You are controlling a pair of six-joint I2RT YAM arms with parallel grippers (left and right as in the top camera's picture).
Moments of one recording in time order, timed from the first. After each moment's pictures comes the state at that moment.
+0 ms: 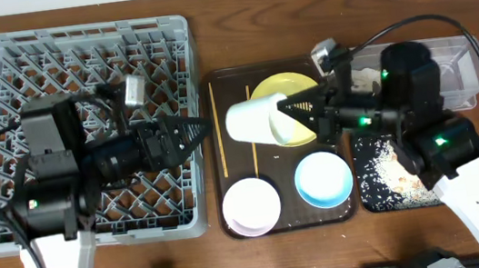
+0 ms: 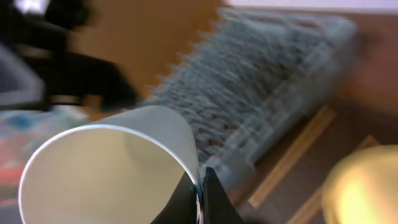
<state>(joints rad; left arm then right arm) 0.05 1.08 1.18 -0.89 1.09 -0.33 0.34 1.17 1.04 -0.30 -0.85 0.31</state>
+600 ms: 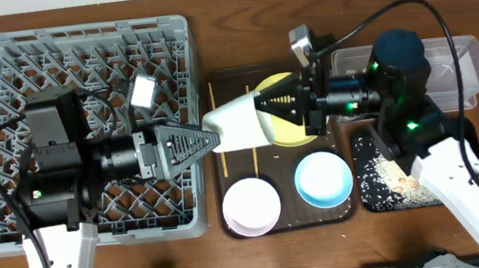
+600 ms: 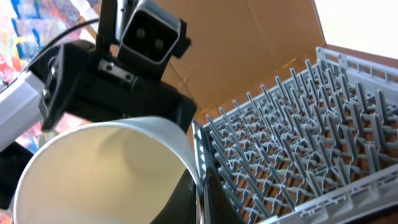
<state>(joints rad) 0.02 1.11 1.18 -0.84 1.45 -0.34 0.38 1.30 1.04 0.19 -1.13 0.51</state>
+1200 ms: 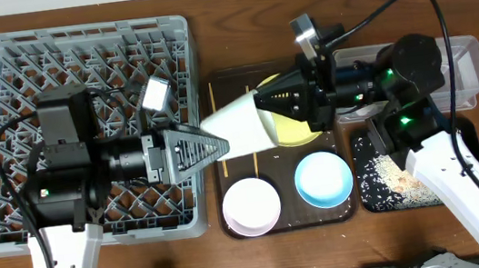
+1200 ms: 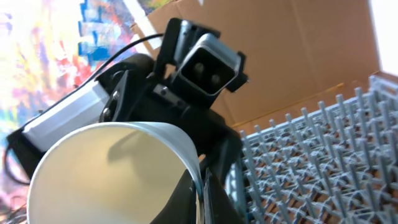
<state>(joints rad) -0.03 1.11 1.19 -0.83 1.49 -0.34 0.37 1.33 1.04 0.58 -1.27 0.78</state>
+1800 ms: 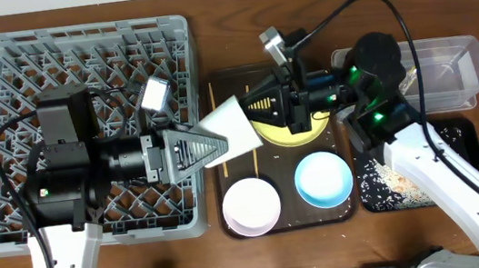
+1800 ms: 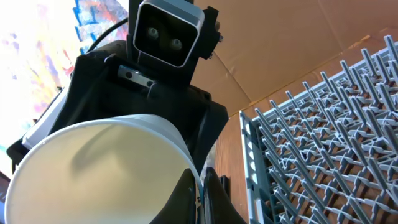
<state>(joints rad) -0.02 1.11 1.19 -0.84 1.48 -0.33 0.44 1.44 1.04 0.54 -1.26 0.83</state>
